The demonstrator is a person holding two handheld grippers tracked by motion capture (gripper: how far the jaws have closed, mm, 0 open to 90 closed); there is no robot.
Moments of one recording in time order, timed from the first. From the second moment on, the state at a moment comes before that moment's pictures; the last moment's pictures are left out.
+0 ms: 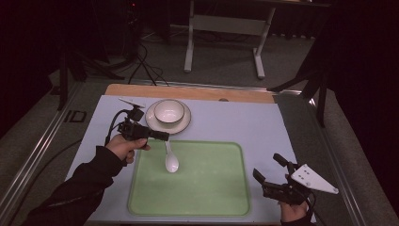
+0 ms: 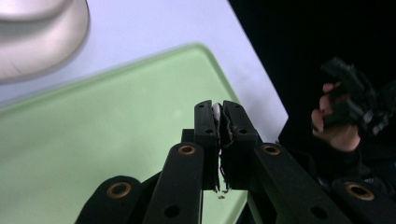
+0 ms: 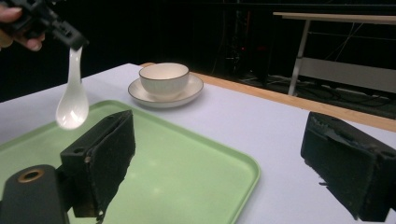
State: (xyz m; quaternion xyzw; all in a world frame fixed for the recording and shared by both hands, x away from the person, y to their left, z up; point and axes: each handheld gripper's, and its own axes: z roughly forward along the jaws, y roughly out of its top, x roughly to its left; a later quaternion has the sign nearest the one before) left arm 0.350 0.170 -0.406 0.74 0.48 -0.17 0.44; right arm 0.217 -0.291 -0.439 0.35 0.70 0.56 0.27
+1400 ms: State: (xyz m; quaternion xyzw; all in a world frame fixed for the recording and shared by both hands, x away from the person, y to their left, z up) left arm 0.355 0.131 -0.514 0.75 0.50 -0.15 0.40; right arm 0.218 -0.292 -0.440 0.35 0.70 0.56 0.27
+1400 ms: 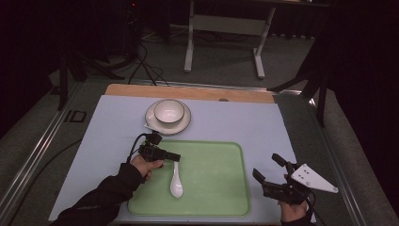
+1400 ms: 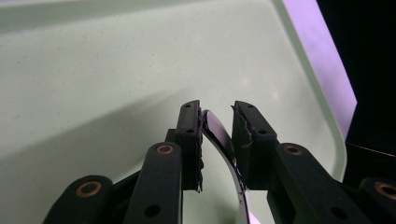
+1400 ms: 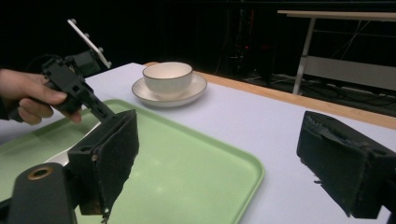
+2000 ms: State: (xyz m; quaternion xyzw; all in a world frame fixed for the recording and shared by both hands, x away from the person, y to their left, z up) left arm 0.354 0.123 -0.533 0.77 0.48 -0.06 0.43; right arm 0.218 -0.292 -0.440 0.35 0.70 0.56 0.26
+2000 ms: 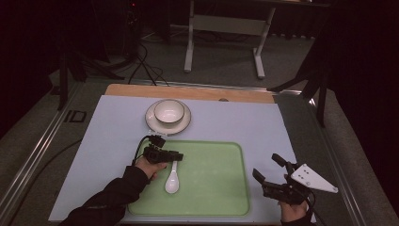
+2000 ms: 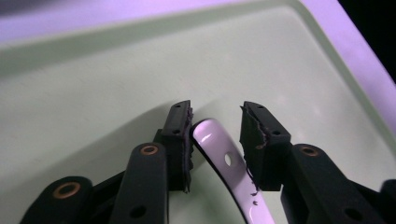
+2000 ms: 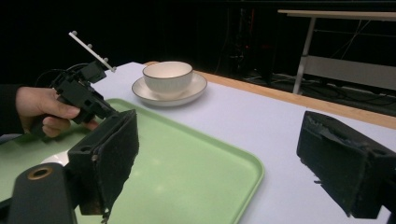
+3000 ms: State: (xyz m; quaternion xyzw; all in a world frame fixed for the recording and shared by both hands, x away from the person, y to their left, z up) left arm 0.344 0.154 -0.474 0.75 0.42 0.01 0.51; right arm 0.220 -0.292 -0.441 0.35 0.70 0.56 0.26
